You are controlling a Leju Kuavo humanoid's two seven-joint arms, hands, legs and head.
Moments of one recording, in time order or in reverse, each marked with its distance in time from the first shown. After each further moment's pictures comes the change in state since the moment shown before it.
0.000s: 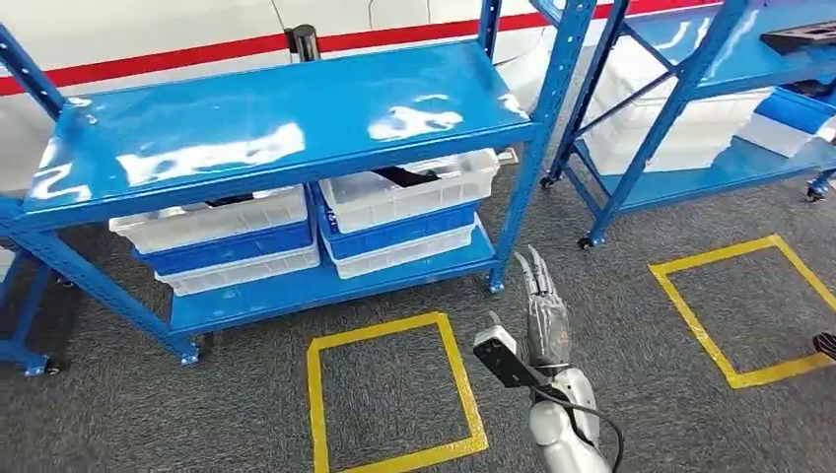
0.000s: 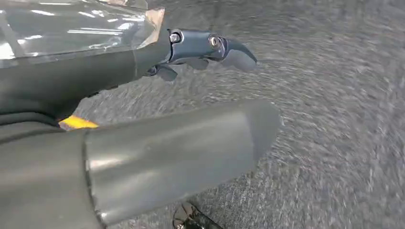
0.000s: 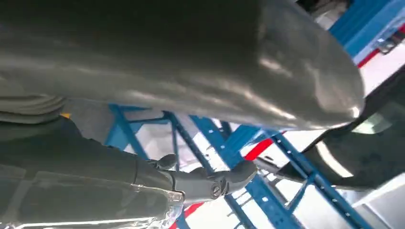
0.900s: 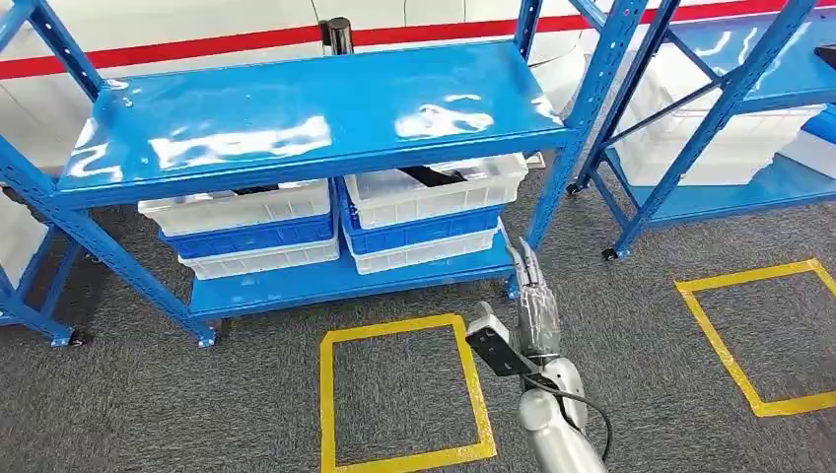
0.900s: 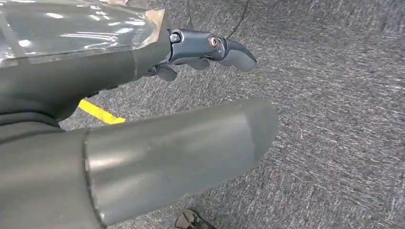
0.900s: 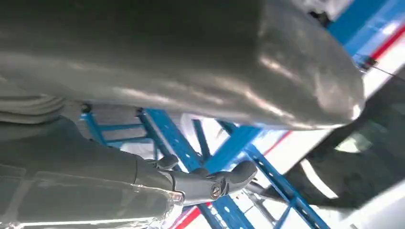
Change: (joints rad) left arm -0.003 0.001 0.023 0.000 0.008 0.033 0.015; right arm -0.065 0.028 -0.008 0.101 -0.022 -0.008 -0.007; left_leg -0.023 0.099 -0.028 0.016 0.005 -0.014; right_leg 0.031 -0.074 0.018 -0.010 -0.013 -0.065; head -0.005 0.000
